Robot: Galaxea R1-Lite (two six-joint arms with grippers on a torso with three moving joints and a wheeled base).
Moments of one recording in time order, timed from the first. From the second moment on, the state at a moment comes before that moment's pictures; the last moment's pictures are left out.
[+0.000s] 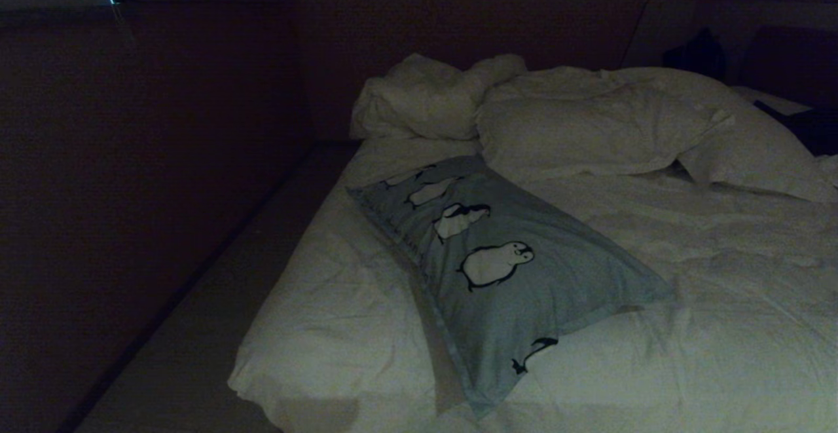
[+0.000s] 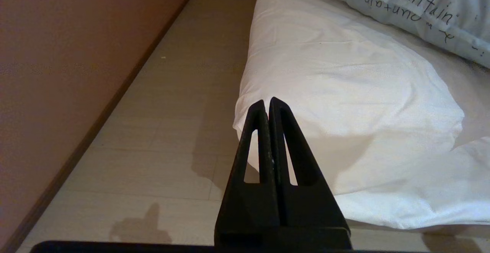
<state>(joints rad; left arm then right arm) 0.00 0.00 0.00 0.00 0.00 -0.01 -0.01 0.00 0.00 0.00 0.00 0.00</state>
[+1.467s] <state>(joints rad) 0.00 0.00 0.00 0.00 0.00 -0.01 -0.01 0.00 -0.01 0.00 0.00 -0.02</state>
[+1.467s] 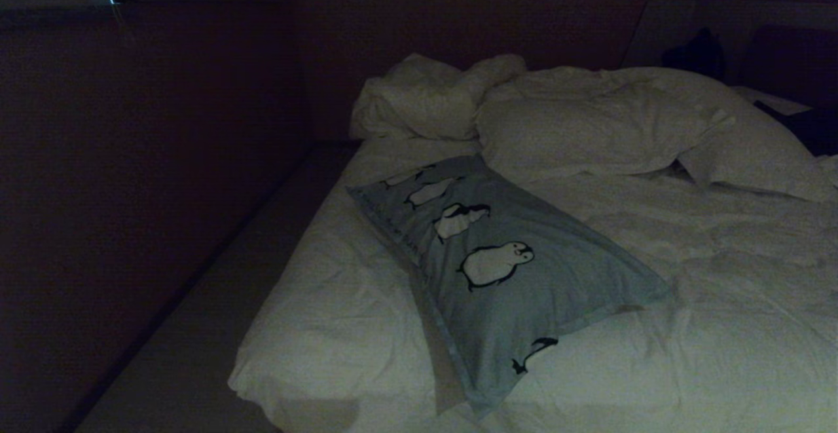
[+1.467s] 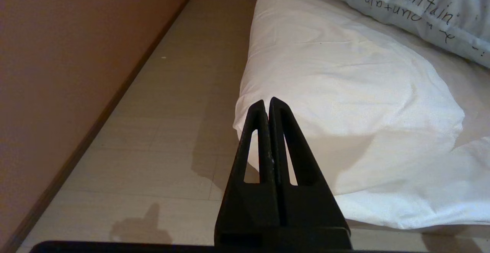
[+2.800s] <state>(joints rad) 0.00 0.00 0.00 0.00 0.00 -0.01 0.00 0.97 -0.53 -0.18 0.20 0.00</state>
